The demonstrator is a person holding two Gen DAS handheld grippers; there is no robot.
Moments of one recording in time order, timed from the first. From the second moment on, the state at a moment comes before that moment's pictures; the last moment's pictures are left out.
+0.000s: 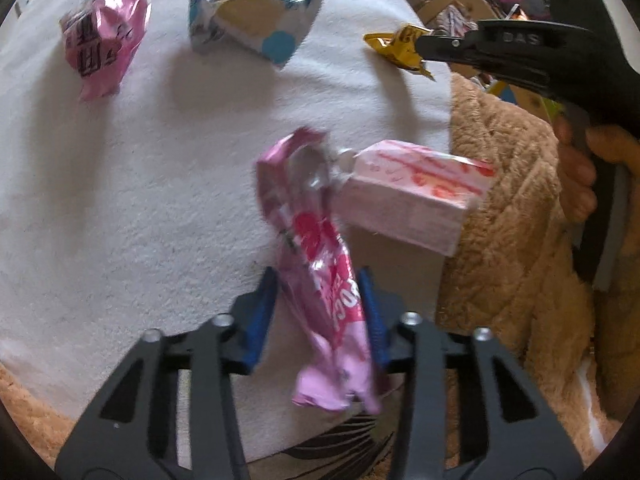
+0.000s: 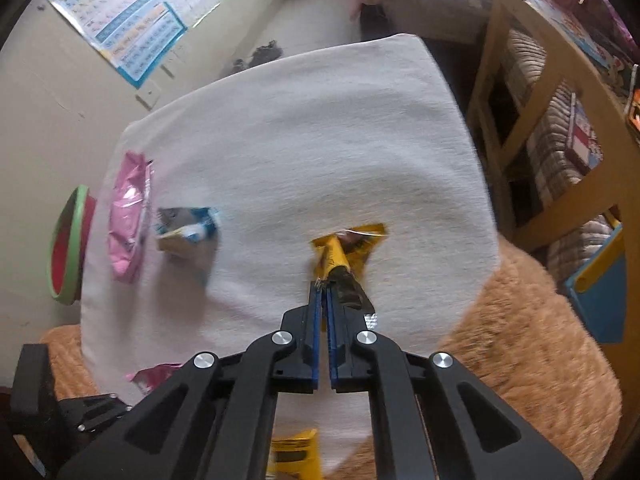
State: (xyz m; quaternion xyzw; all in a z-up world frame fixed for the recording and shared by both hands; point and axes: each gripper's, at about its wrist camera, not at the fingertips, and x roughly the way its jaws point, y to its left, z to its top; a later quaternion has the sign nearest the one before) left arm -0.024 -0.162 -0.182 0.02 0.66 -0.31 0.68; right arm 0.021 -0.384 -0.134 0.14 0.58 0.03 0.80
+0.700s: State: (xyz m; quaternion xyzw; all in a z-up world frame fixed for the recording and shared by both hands) left arm 0.001 -0.108 -0.169 -0.01 0.64 -0.23 0.73; right arm 0.016 -0.363 -0.130 0.18 0.58 0.09 0.79
